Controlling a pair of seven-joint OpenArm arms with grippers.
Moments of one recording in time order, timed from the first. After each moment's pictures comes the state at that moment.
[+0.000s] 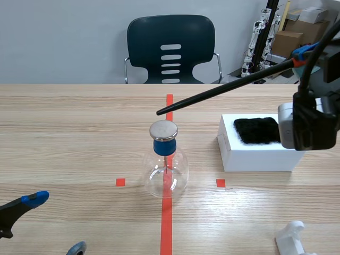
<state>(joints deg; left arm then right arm) 22.1 -23.2 7.9 50.1 19.0 -23.0 -88.6 -30.9 40.8 5.0 122.9 -76.9 8.2 7.5</state>
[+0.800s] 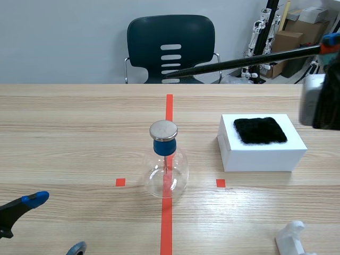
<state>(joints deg) 22.1 -23.2 7.9 50.1 19.0 -23.0 -88.6 -35.4 40.8 12.3 123.6 -61.8 5.2 3.7</state>
